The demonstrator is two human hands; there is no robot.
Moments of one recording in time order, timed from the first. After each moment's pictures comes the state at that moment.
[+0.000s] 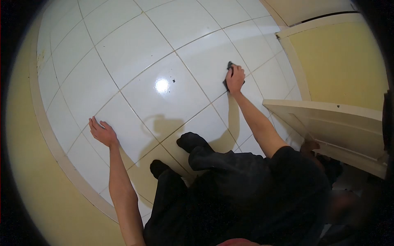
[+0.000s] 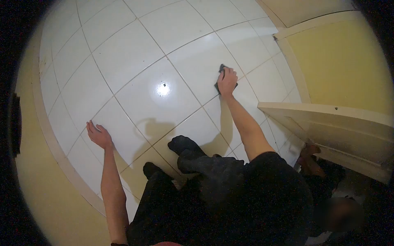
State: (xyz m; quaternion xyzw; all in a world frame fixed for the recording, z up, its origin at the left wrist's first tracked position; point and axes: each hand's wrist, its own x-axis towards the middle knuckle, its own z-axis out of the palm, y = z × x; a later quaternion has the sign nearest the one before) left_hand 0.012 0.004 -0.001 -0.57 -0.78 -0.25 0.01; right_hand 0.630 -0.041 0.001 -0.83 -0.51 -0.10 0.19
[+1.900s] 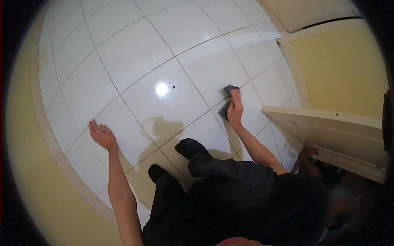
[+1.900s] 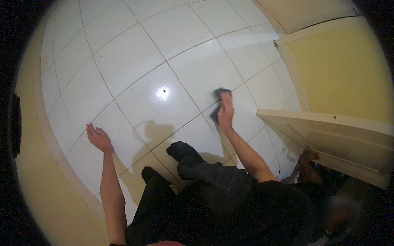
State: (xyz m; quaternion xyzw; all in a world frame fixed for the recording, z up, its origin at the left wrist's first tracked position) left_hand 0.008 0.005 -0.002 -0.59 -0.77 -0.24 0.03; right_hand 0.567 -0.140 0.041 -0.76 -0.54 0.03 0.36
